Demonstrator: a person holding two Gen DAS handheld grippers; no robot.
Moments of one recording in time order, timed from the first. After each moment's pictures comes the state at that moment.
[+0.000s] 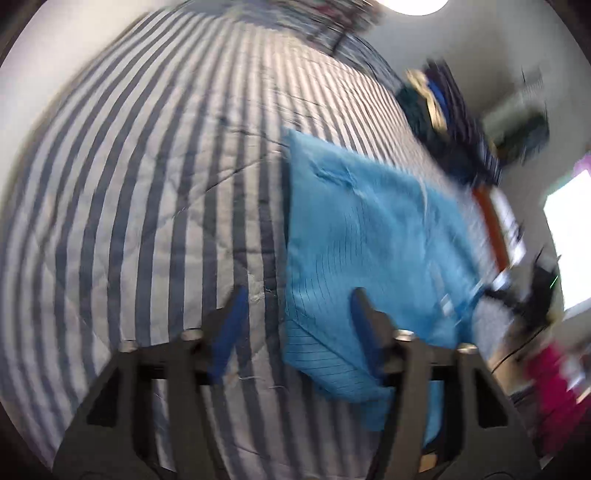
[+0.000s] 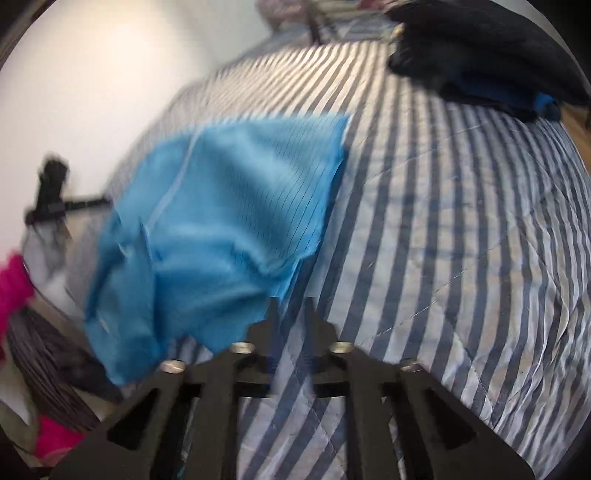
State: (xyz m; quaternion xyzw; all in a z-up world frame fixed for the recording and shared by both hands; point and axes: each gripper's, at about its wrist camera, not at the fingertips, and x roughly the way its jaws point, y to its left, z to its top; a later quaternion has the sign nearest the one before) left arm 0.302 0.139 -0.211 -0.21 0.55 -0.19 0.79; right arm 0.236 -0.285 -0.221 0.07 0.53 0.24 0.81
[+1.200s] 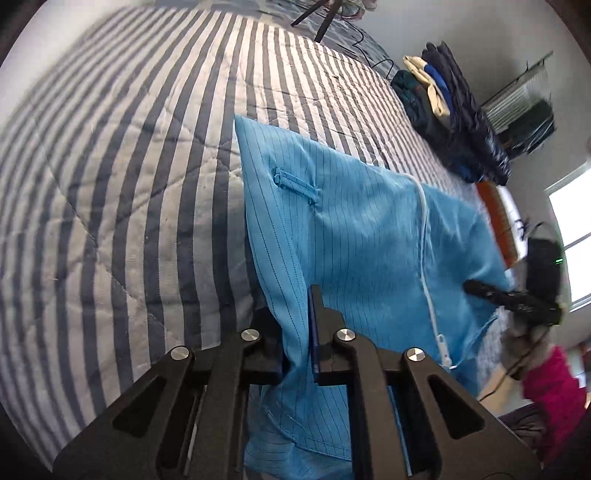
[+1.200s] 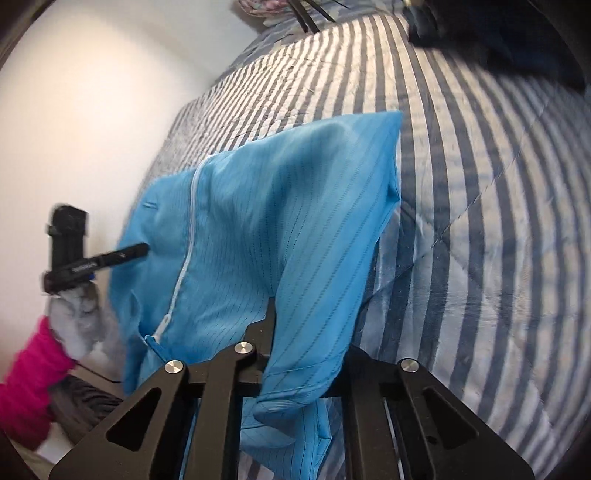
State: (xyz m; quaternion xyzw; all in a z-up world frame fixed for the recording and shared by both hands) left arm 0.341 0.049 -0.218 -0.15 0.56 -0.18 0.80; right arm 0.302 -0.203 -0.243 0.13 0.56 0.25 0.78
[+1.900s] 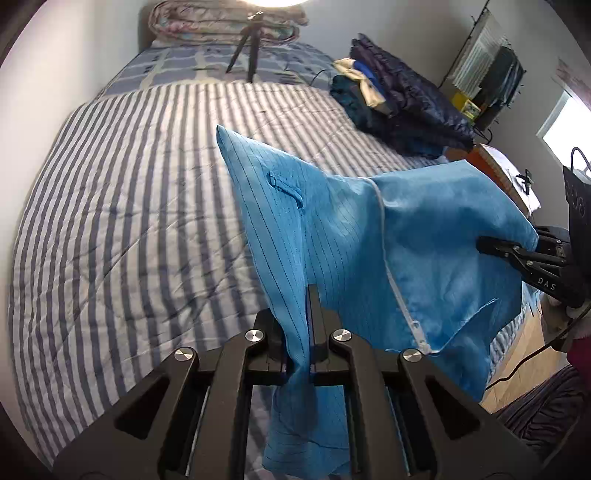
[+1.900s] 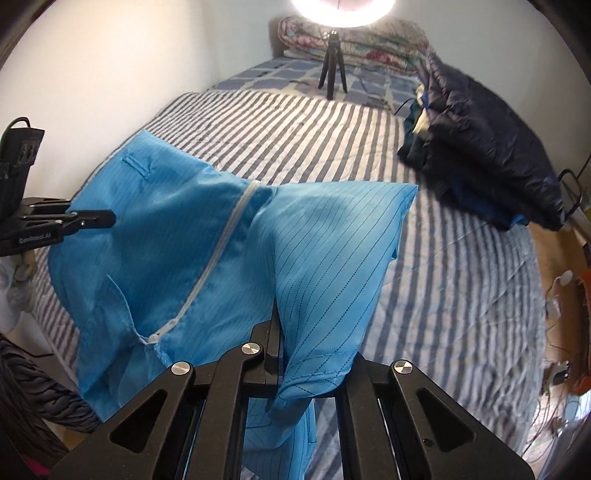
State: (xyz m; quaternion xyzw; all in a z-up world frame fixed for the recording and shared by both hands) left arm 0.300 -0.019 -0.149 -0.04 0.48 -0.22 0.84; right arm 0.244 -0.165 -0.146 -0.09 0.48 0.15 0.86
